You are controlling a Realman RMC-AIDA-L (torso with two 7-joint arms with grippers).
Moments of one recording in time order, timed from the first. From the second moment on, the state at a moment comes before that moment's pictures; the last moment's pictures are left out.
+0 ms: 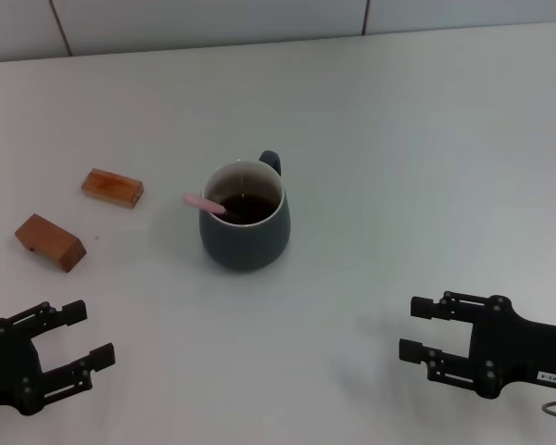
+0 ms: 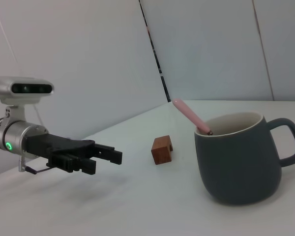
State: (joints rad) left arm -0.17 -1.96 0.76 0.42 1.80 1.65 -0.99; right arm 0.35 2.08 -0.36 -0.36 -2.26 -1.68 0.92
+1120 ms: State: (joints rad) left arm -0.18 -1.97 0.76 0.41 1.81 1.63 -0.99; right arm 0.34 2.08 -0.37 -0.35 -2.26 -1.68 0.92
